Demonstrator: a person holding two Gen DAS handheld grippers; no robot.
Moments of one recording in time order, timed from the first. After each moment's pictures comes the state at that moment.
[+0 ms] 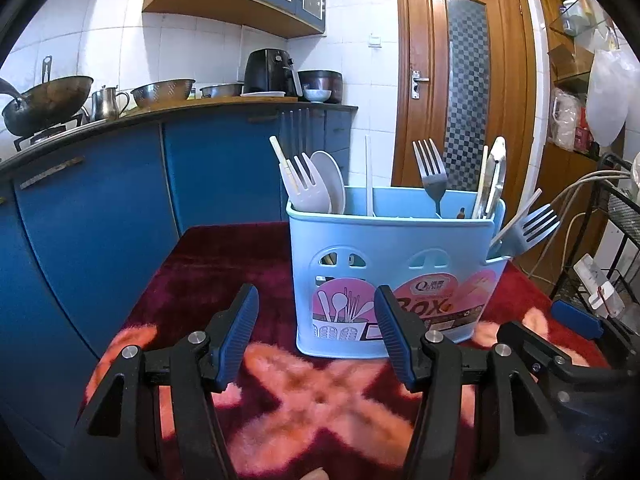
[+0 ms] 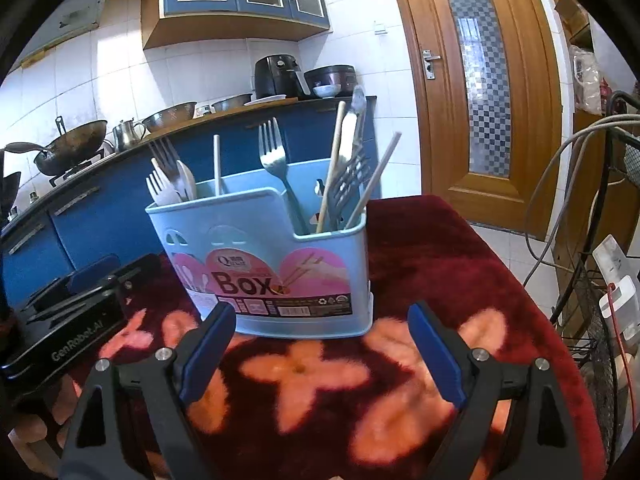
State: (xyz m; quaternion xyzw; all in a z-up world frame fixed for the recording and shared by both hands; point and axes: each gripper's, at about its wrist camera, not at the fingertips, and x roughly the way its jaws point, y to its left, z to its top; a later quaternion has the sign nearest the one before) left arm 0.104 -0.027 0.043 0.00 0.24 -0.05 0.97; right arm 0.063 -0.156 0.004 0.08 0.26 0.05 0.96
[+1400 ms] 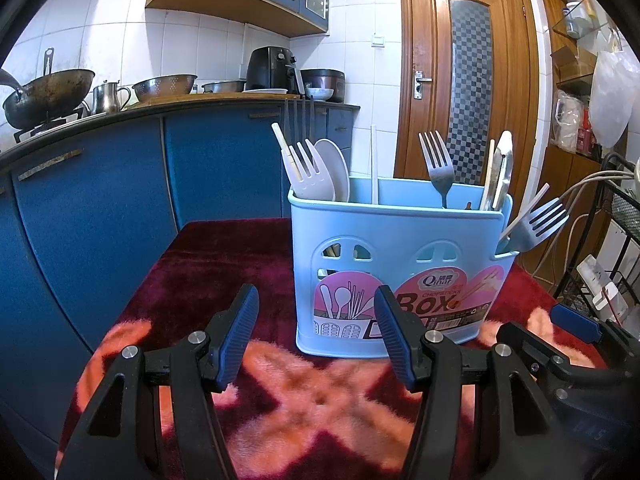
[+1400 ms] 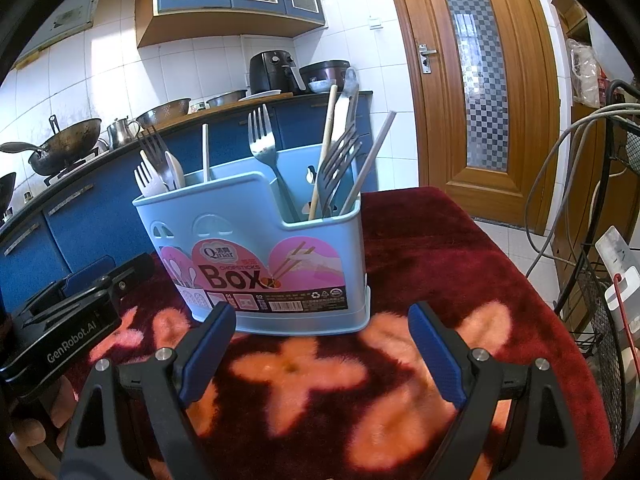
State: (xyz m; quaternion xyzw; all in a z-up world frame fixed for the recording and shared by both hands) left arm 0.109 -0.024 0.032 0.00 0.24 -0.05 0.97; right arm 0.069 -0.160 -0.005 0.09 0.26 0.04 0.96
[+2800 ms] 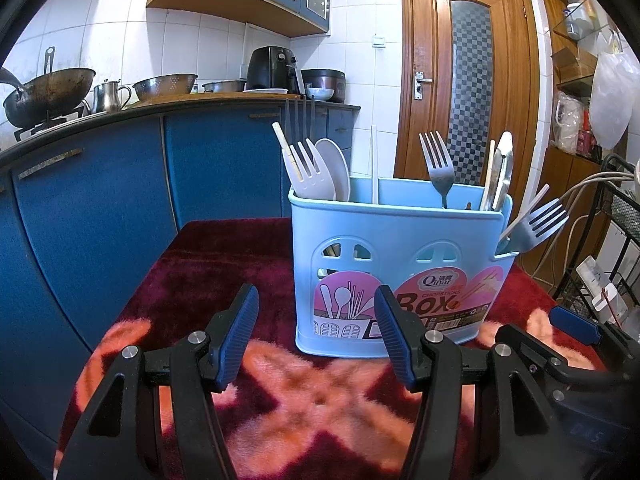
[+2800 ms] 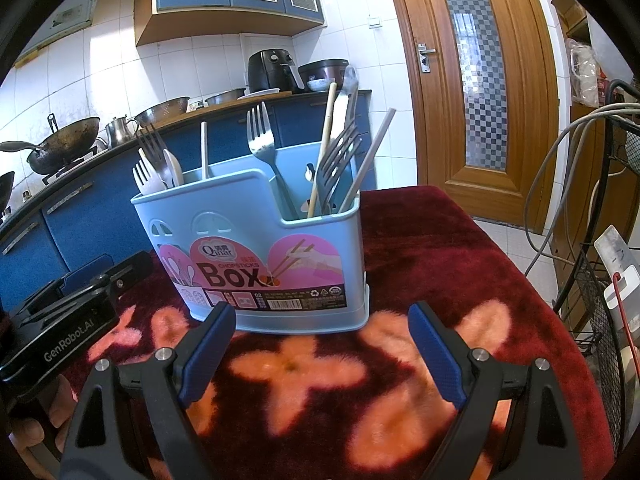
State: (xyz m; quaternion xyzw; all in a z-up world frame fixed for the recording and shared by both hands) left arm 0.106 -0.026 0.033 0.00 0.23 -0.04 0.97; right arm 0.069 -0.161 -0.004 0.09 0.26 0.04 0.96
